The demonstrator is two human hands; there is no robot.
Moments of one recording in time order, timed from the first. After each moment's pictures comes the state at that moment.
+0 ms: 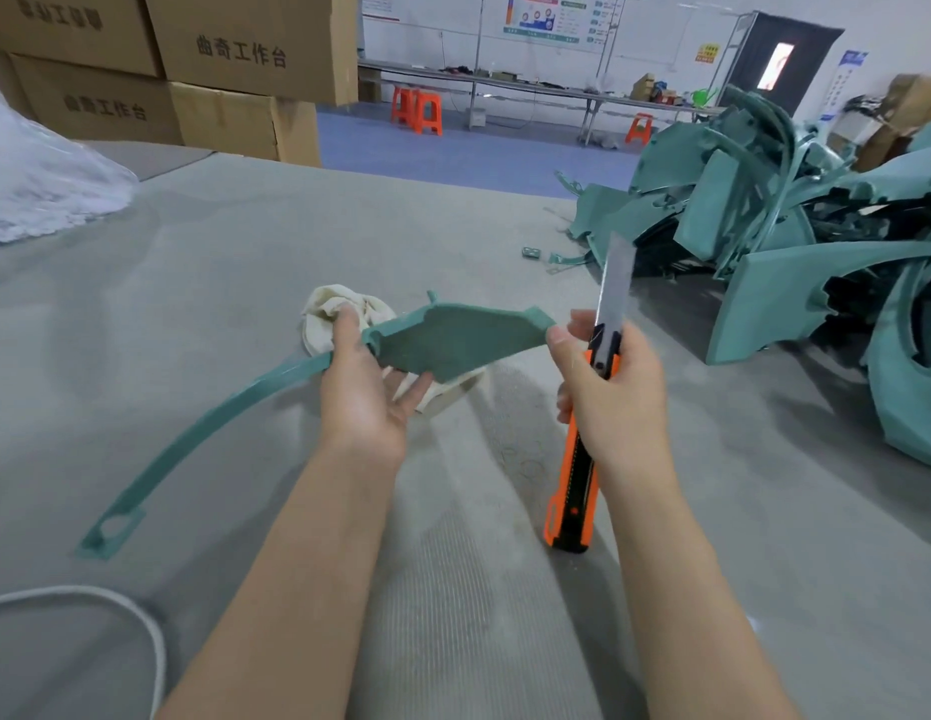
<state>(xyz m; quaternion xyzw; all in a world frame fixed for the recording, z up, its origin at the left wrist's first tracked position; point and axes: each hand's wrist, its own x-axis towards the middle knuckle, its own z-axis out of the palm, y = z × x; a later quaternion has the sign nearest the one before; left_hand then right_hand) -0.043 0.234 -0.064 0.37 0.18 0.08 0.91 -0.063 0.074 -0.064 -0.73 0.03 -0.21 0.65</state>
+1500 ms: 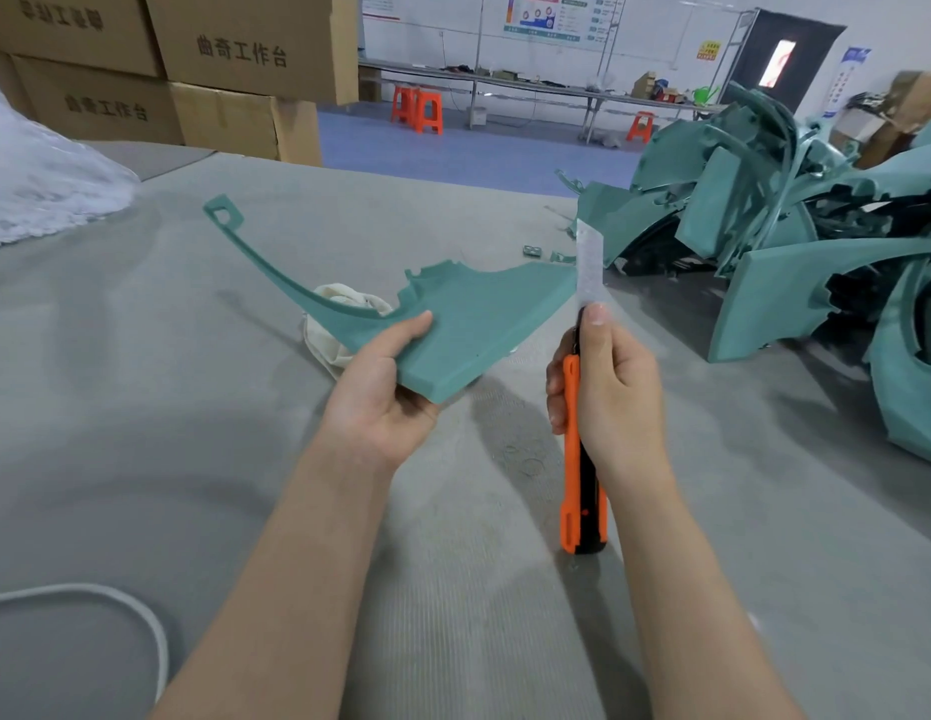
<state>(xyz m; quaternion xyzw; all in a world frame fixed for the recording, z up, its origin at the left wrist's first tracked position) -0.054 0.231 -0.054 0.30 0.08 -0.07 0.95 -0.068 0.078 -0.062 -0.72 -0.03 -0.20 0.66</state>
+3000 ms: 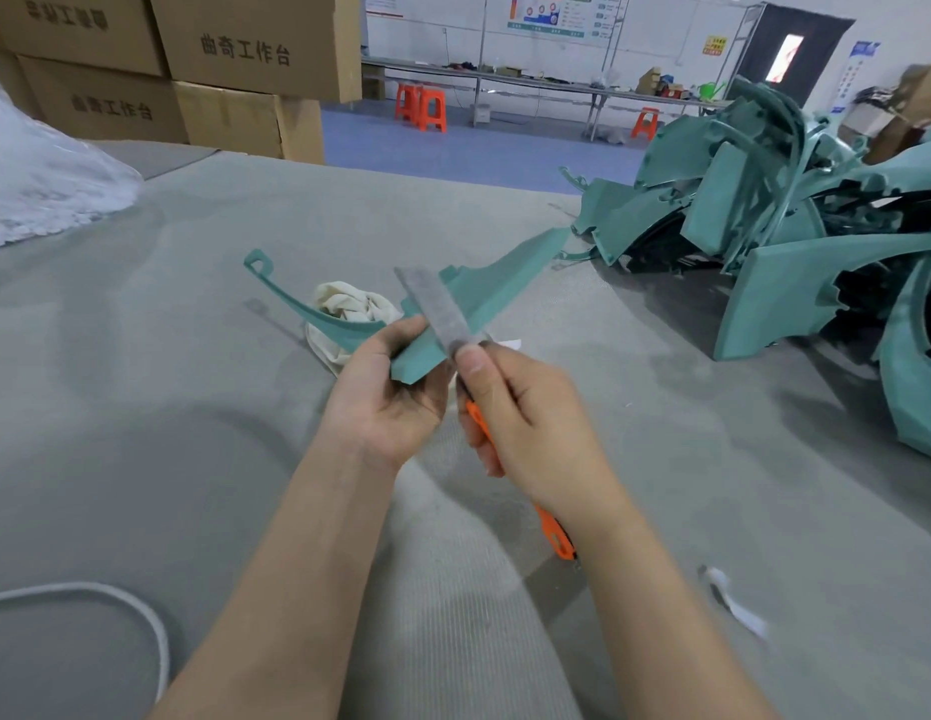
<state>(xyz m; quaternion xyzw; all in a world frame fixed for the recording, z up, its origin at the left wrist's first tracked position) -0.055 0.235 -0.050 0.19 0.10 -0.13 0.97 -0.086 0.111 -0.065 -0.80 -0.23 -0.12 0.54</state>
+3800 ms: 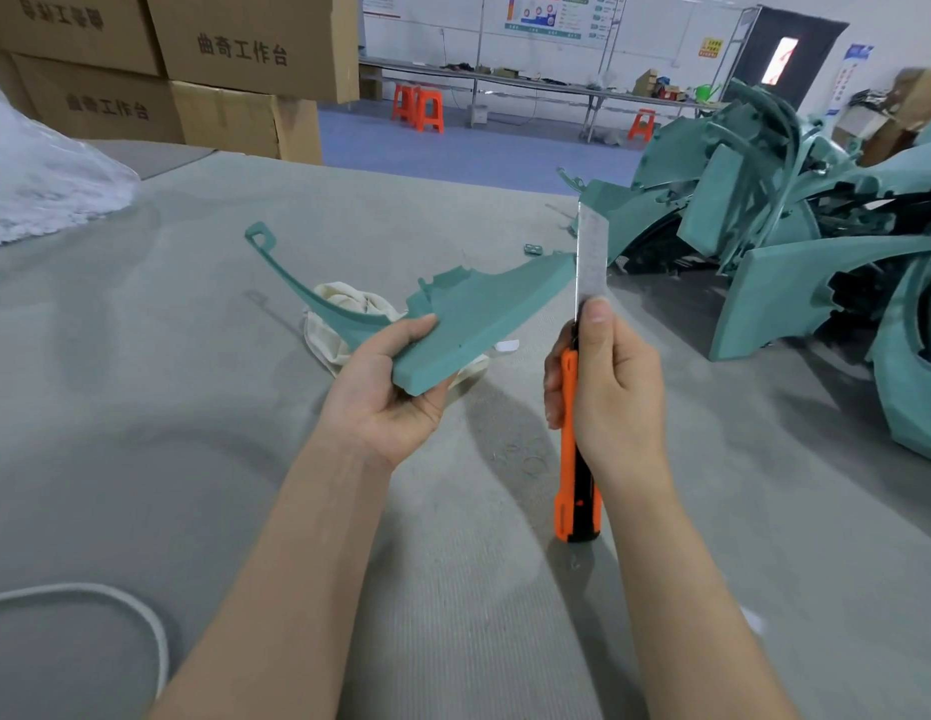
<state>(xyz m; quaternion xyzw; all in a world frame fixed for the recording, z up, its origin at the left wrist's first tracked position) -0.057 0.236 -0.050 0.23 0.10 -0.14 0.96 -0.074 0.085 -0.058 -0.72 -0.07 -0.24 0.65</state>
